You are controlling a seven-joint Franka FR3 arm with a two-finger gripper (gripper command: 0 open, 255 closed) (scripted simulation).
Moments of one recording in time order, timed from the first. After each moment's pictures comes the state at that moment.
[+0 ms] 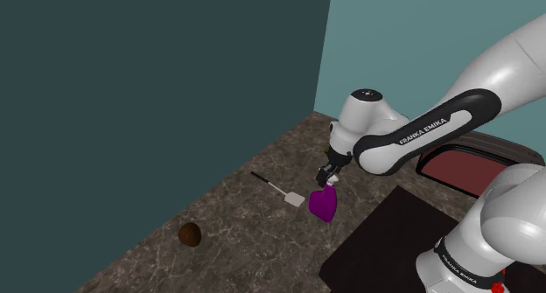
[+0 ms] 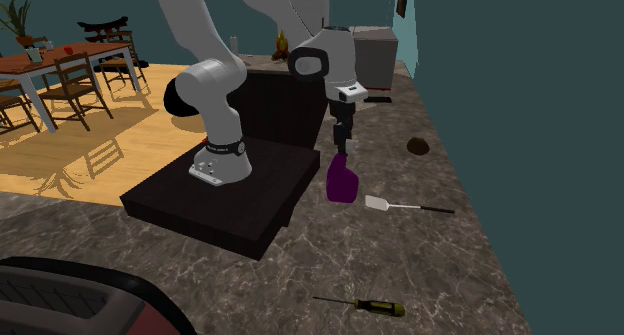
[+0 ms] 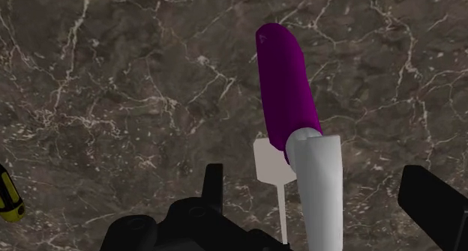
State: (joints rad) arm 0.02 -0.28 0.20 -2.82 0.01 2.67 0.15
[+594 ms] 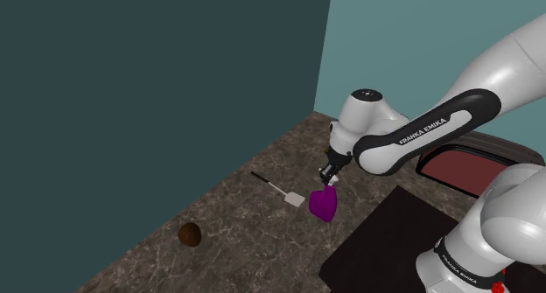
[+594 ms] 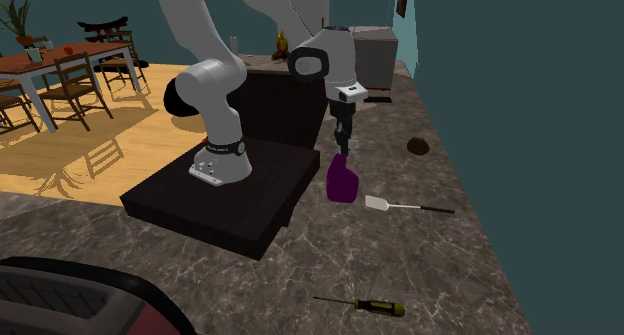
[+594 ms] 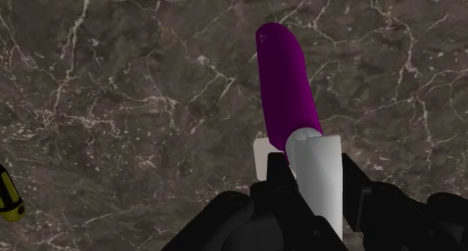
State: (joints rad) arm 0.02 -0.28 0.20 -2.82 0.01 2.67 0.15
